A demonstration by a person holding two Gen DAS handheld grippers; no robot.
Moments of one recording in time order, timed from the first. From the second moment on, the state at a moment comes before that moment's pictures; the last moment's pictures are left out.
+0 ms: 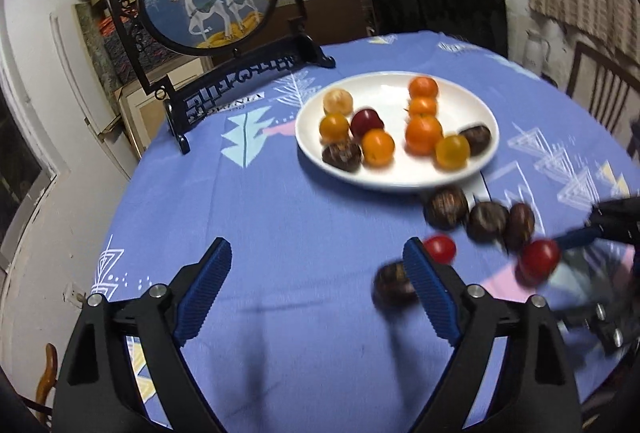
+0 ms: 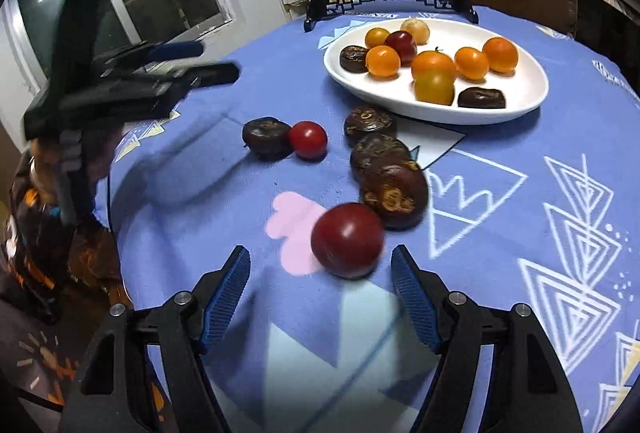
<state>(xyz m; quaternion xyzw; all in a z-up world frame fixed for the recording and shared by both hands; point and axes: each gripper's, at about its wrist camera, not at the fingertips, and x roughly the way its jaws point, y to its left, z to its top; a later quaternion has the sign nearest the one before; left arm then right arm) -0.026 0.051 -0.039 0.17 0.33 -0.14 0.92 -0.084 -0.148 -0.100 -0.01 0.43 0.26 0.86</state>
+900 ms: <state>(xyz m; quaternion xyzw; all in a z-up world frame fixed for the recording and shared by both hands) -0.025 0.022 -0.063 0.17 0.37 -0.24 0.88 -0.088 -0.183 -0.088 0.02 0.40 0.25 0.88</state>
